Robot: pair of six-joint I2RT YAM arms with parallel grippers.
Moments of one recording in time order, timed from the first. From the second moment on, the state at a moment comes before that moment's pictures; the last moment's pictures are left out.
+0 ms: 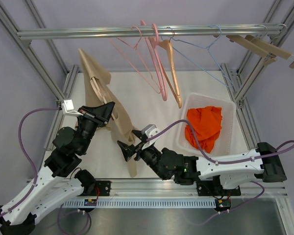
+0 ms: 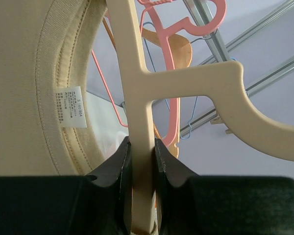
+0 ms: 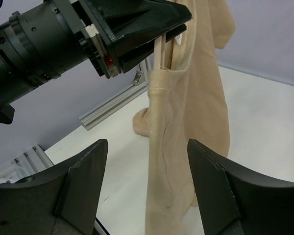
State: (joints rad) left arm -0.74 0.56 0.75 0.00 -0.39 -0.84; right arm 1.58 1.31 0.95 0.53 0.81 0.05
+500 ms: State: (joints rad) left arm -0.74 0.53 0.75 -0.01 -0.32 -0.85; right arm 1.63 1.35 0.88 0.37 0.79 0.24
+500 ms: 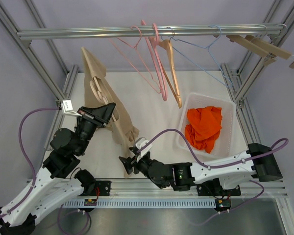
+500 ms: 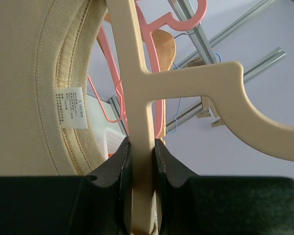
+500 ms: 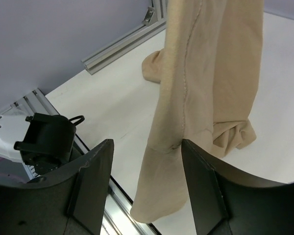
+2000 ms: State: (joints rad) left arm -0.74 0.42 1.15 -0.44 0.39 -0.99; right arm 1.48 1.19 0.94 0.35 0.74 0.02
